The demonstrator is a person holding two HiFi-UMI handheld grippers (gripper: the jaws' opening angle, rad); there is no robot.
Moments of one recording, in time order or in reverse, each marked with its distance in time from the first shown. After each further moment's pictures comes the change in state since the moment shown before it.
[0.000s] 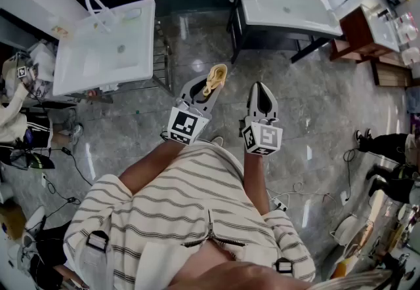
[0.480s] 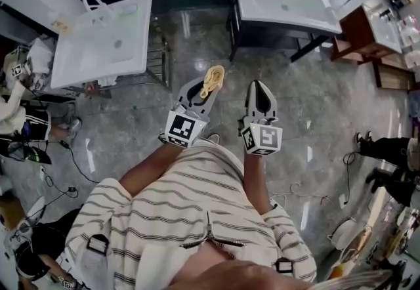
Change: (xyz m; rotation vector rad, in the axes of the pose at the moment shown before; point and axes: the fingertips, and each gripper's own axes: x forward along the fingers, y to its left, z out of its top) left arm 0.005 -0.044 -0.008 0.001 -0.012 0.042; right arm -0.025 -0.026 0.003 0.006 -0.031 0.074
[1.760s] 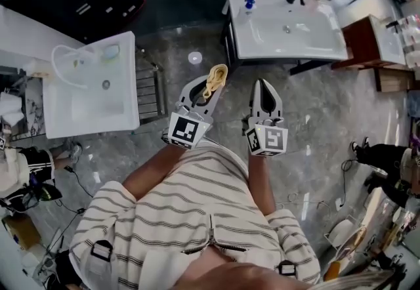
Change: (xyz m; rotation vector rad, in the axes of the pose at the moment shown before) left arm 0.229 0.169 0.017 -0.027 0.013 -0.037; right arm 0.260 -0.100 0.024 -0.004 0.038 -0.042
